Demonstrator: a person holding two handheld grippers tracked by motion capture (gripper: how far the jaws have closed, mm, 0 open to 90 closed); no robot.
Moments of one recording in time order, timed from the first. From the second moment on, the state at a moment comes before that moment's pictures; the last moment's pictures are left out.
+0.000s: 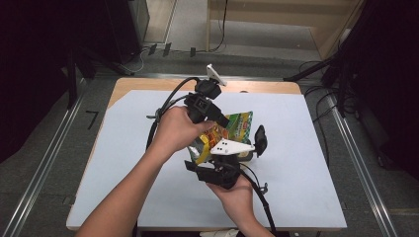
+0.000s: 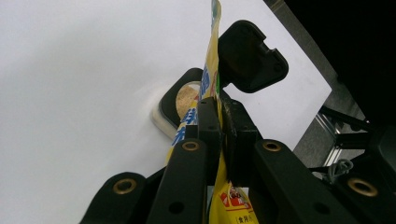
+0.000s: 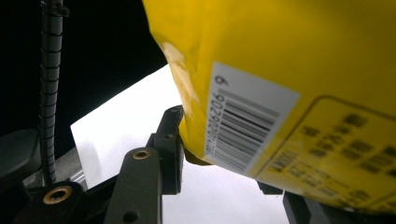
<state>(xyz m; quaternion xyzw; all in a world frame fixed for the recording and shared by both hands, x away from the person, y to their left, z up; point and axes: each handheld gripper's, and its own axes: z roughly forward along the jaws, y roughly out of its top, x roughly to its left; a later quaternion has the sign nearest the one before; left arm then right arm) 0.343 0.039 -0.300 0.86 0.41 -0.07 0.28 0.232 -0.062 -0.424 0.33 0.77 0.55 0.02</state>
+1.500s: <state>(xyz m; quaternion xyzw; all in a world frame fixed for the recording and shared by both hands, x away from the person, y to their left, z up) 0.329 0.067 -0.312 0.85 0.42 -0.08 0.31 0.227 -0.054 -0.439 0.31 0.79 0.53 0.03</state>
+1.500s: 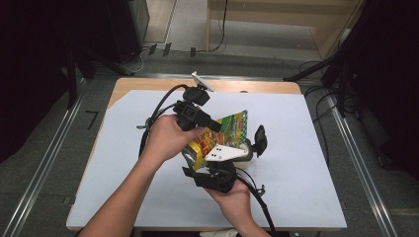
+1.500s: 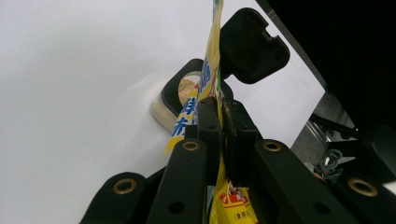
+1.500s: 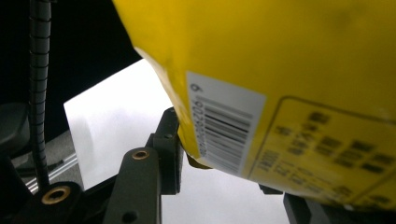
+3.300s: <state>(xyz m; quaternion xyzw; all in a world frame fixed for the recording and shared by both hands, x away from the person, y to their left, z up) 0.322 0.076 -0.351 0.84 0.40 -0.10 0.35 0.228 -0.071 -0.471 0.24 0.83 0.50 0.03</state>
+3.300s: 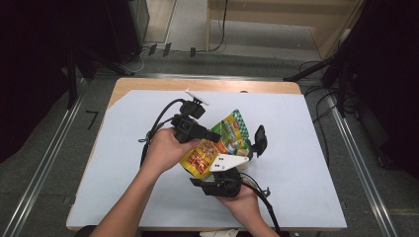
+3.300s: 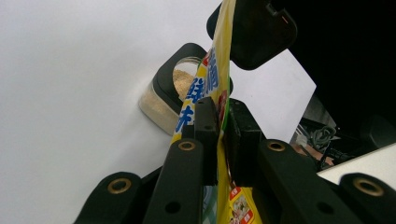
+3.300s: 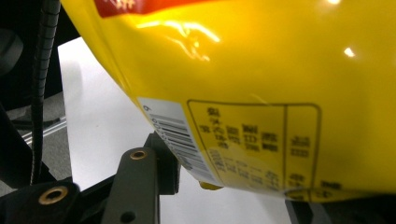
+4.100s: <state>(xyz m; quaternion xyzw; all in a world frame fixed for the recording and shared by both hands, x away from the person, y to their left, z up) 0.331 0.073 -0.369 0.84 0.40 -0.12 0.36 0.224 -0.064 -0.477 0.22 0.84 0.49 0.03</state>
